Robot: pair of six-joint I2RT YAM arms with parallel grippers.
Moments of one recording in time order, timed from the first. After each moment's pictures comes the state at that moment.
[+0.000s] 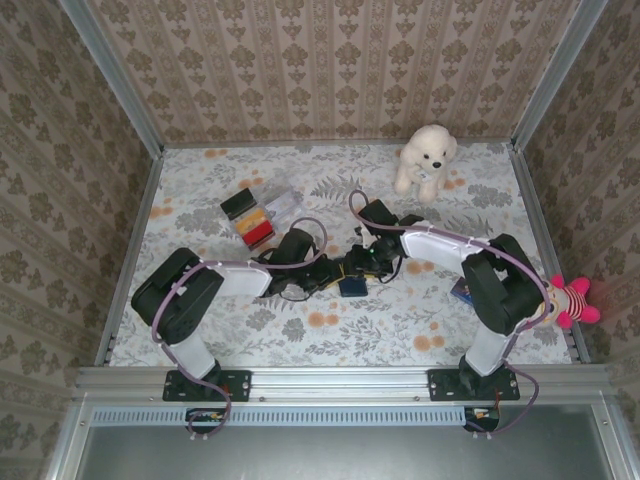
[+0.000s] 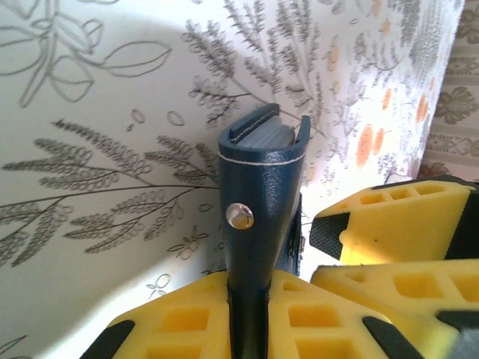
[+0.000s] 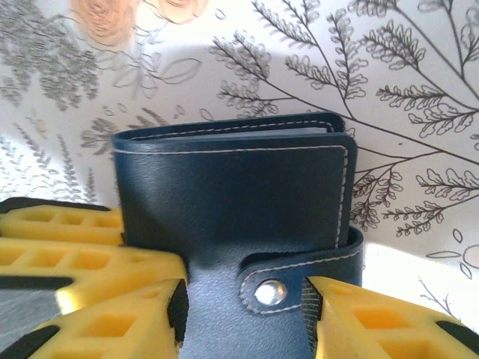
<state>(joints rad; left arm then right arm) -0.76 1.69 0.71 0.25 0.46 -1.12 0.54 1.73 1.09 -0.58 -0.34 0.55</state>
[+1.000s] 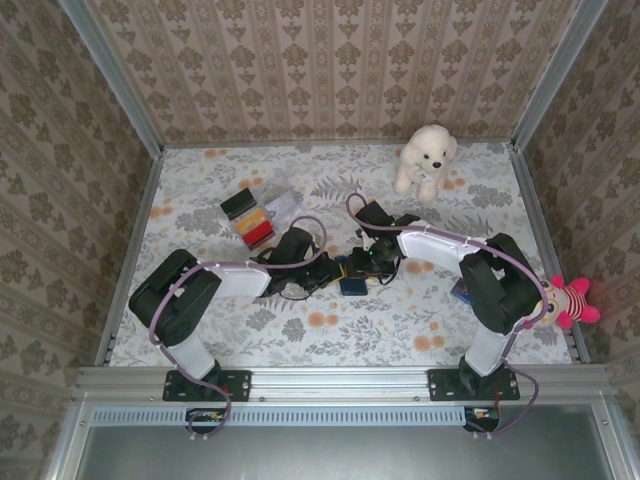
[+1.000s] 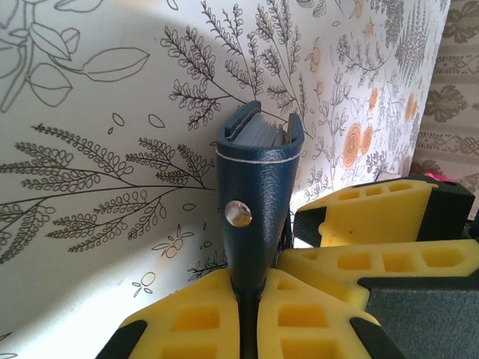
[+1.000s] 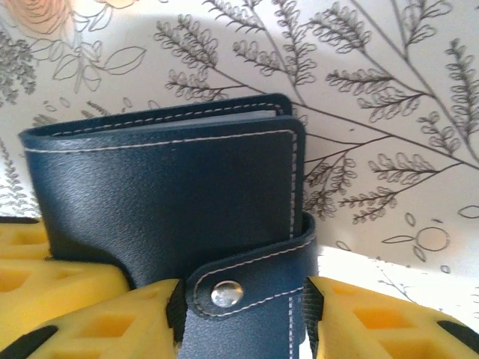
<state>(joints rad) -0.76 1.68 0.71 0.24 0.46 -1.12 0.56 1.76 1.11 -0.65 -0.24 0.55</state>
